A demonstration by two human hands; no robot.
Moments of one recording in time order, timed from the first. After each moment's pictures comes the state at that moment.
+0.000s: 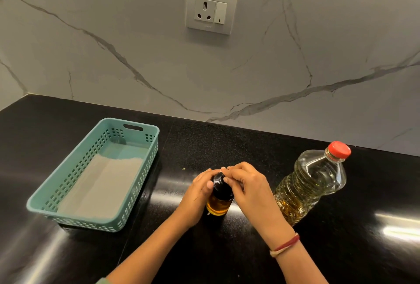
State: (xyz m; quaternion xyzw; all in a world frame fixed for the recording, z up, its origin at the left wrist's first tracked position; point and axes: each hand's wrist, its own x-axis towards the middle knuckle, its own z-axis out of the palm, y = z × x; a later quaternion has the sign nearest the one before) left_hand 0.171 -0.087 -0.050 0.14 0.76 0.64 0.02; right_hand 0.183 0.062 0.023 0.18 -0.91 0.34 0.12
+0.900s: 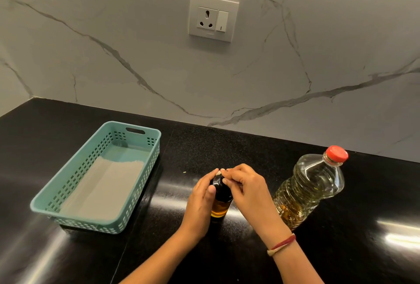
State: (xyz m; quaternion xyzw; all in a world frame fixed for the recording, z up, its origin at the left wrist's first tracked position) left_hand 0.191 -0.069 -0.049 0.05 0.72 0.69 -0.03; right_hand 0.177 0.062 0.018 0.18 -0.90 0.37 0.12
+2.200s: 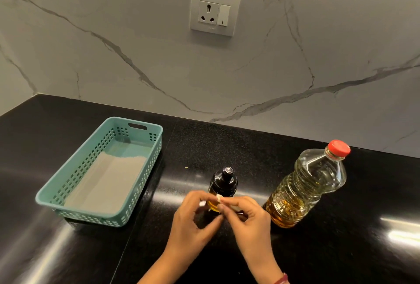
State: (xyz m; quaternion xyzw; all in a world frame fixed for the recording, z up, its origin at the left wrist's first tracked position) left_hand 0.236 -0.087 -0.052 0.11 0.77 0.61 -0.18; right_hand 0.234 0.055 -0.024 0.08 -0.82 0.55 0.14
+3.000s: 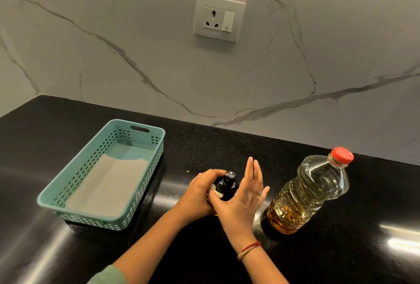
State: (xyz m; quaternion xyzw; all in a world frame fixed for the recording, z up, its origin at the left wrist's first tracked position) left_hand 0.155 -0.097 -0.063 0.21 0.84 0.49 -0.07; right_hand 0.187 0.019 -0.037 -0.02 -0.91 0.35 0.24
